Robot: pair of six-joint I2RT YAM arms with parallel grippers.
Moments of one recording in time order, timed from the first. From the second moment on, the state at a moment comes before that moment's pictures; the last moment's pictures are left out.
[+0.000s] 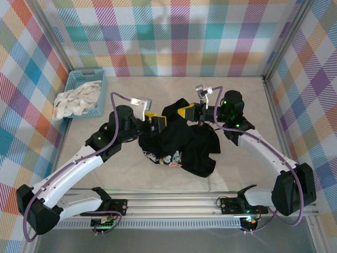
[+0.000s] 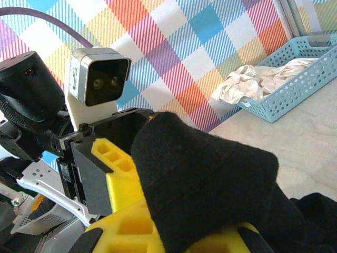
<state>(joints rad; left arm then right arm) -0.69 1.08 1.01 -0.27 0.13 -0.39 0.43 1.28 0.95 0.30 -1.00 0.55</state>
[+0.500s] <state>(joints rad) -0.70 1.29 1.17 -0.33 0.10 -0.27 0.44 1.28 0.95 0.27 -1.00 0.51</state>
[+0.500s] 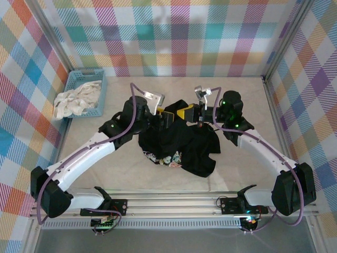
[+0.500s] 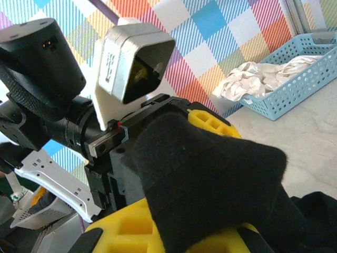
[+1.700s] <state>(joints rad) -0.50 1.09 1.13 -0.44 0.31 -0.60 0.46 1.22 0.94 0.17 -1.07 0.33</state>
